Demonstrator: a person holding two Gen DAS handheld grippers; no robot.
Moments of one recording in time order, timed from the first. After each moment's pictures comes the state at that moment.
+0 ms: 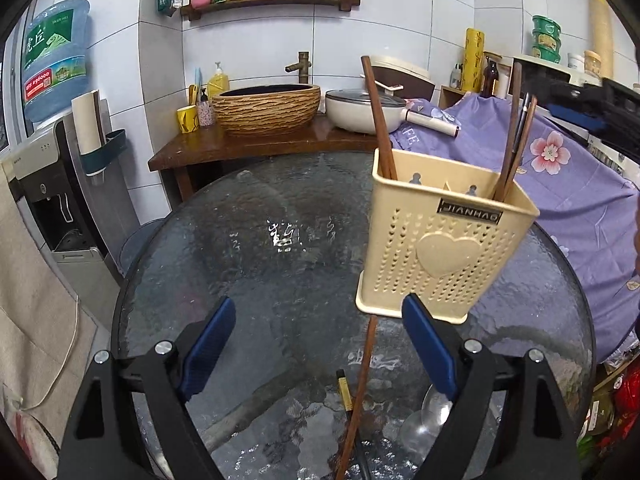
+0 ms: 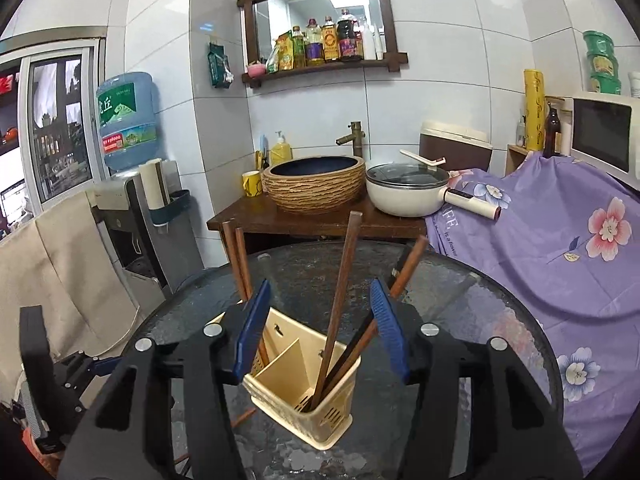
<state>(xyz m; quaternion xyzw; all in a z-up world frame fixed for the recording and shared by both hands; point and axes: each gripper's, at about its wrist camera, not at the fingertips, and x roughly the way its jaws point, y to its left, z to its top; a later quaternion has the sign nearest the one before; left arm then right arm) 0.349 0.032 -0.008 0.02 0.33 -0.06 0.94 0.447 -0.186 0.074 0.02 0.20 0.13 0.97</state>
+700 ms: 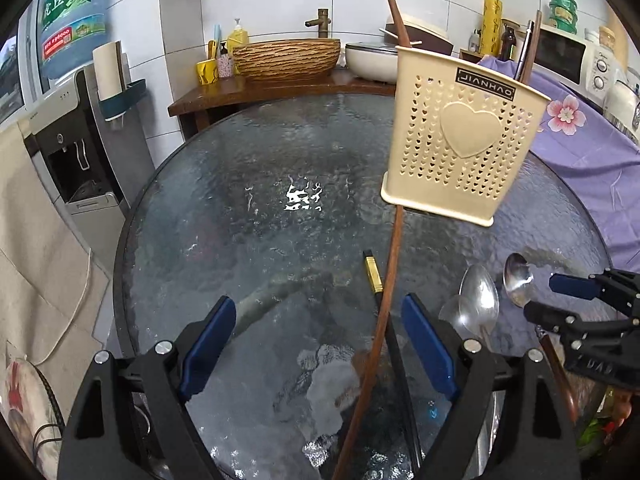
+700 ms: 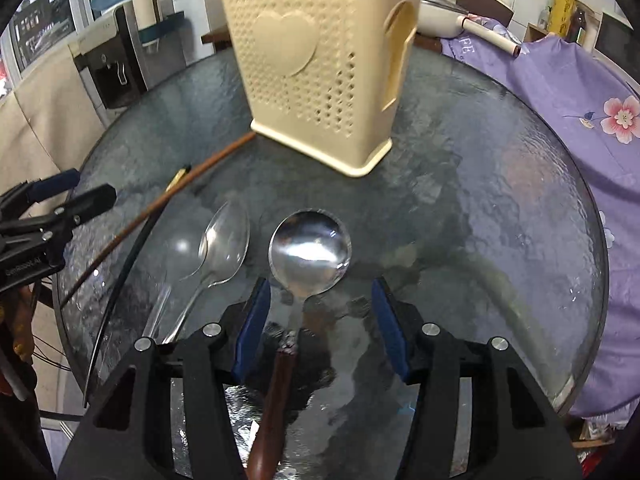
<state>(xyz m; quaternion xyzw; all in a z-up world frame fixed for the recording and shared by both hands) 0.295 0.045 -0.071 0.02 0.39 -0.03 0.92 0.376 -0.147 -0.114 -0.05 0.46 0.10 0.88</state>
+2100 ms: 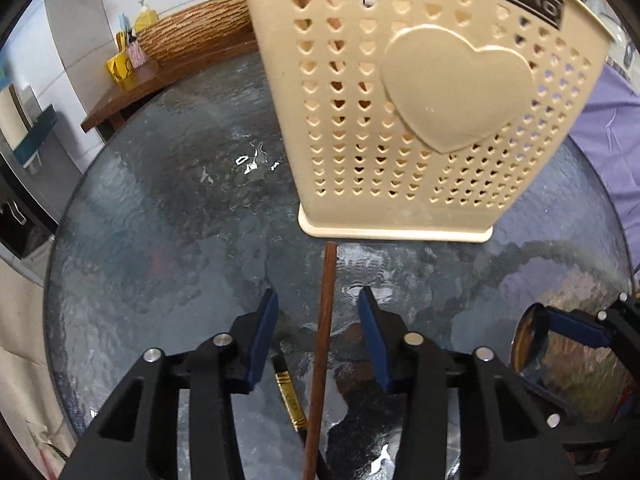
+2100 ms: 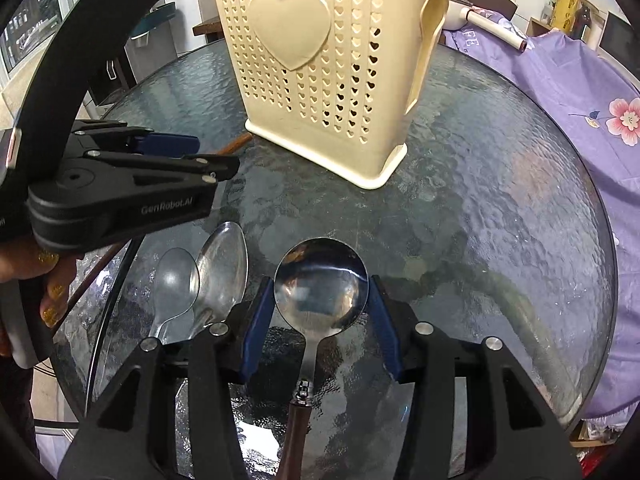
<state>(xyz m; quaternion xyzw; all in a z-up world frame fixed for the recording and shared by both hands) 0.416 -0.023 -0.100 0.09 0.48 -0.12 0.86 0.411 -0.132 -0.115 -0.05 0.47 0.09 0.88</state>
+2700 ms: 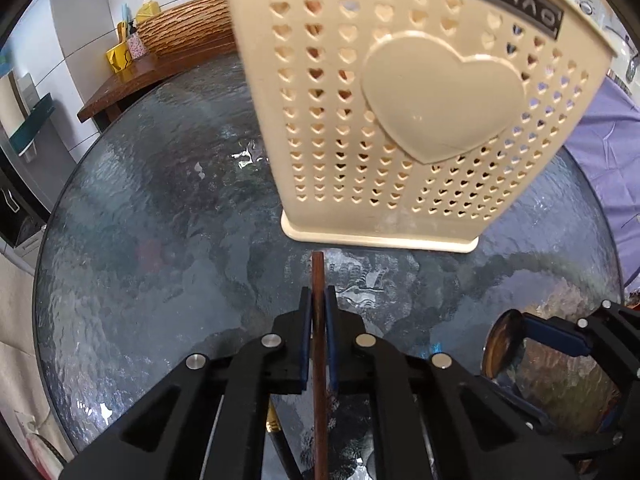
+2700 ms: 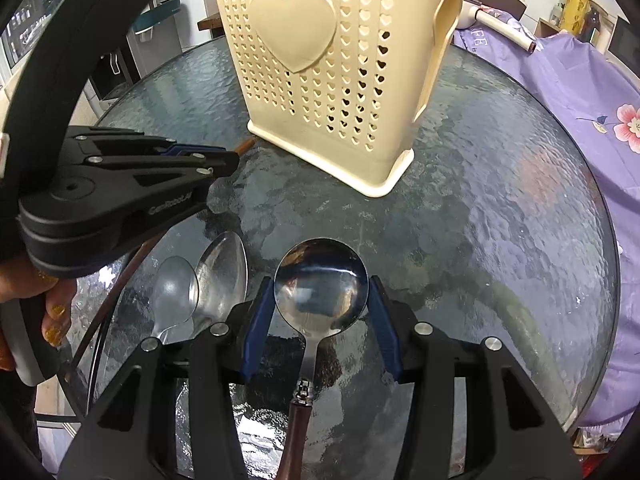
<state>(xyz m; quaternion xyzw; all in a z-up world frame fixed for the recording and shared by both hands) 0.409 -0.029 -0.095 0.07 0.48 -0.12 0.87 0.427 -0.131 -0.113 -0.05 0.48 0.10 0.87</state>
